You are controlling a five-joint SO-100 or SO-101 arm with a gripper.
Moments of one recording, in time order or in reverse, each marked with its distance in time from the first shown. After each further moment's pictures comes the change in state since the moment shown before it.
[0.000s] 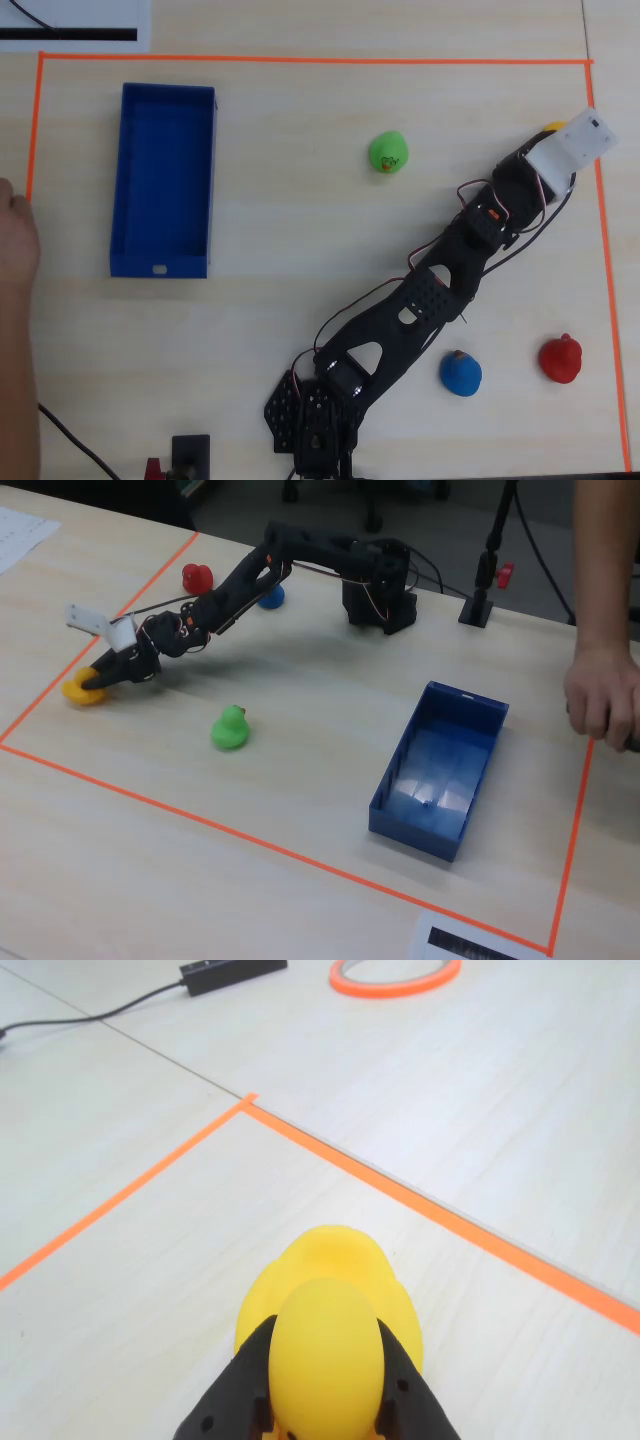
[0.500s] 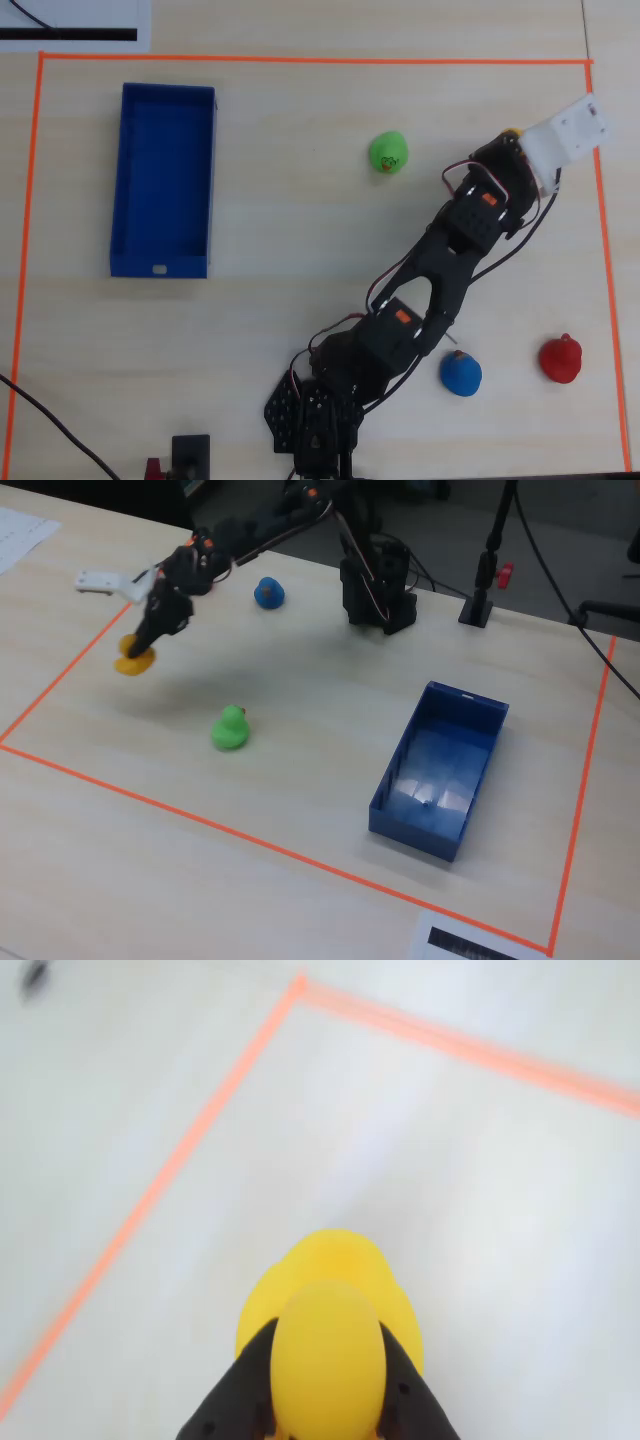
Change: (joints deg) arm -6.2 50.5 33.2 42.6 10.4
